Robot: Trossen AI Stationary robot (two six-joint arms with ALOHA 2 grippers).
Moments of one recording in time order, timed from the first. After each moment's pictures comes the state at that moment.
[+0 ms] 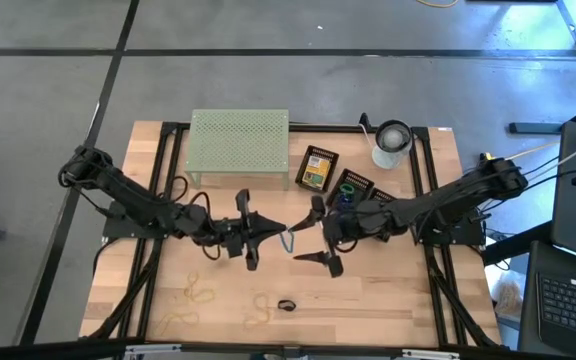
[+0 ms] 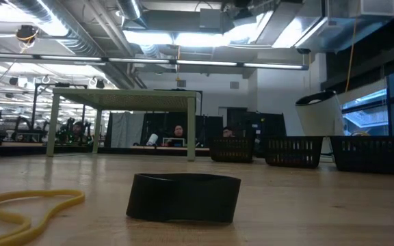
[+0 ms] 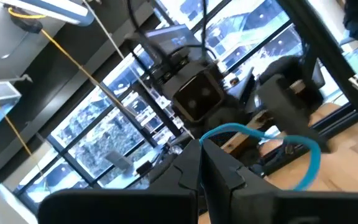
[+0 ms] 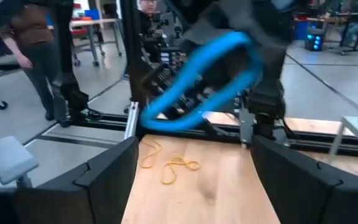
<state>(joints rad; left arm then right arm) -0.41 1.36 0.79 0.78 -0.49 0.79 0.32 1.48 0.92 0.48 0.05 0.04</state>
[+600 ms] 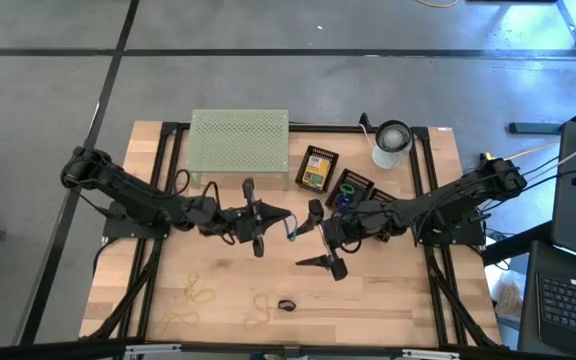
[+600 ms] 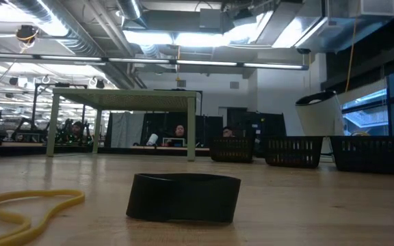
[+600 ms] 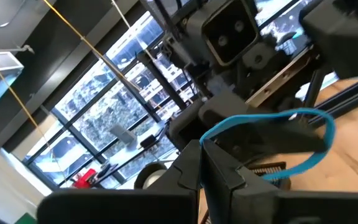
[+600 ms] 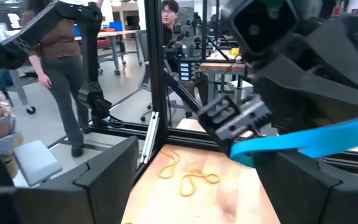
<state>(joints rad) -0.31 1.36 0.79 0.70 -0.48 0.72 0.32 1.49 0.91 0.55 -0.04 0.04</state>
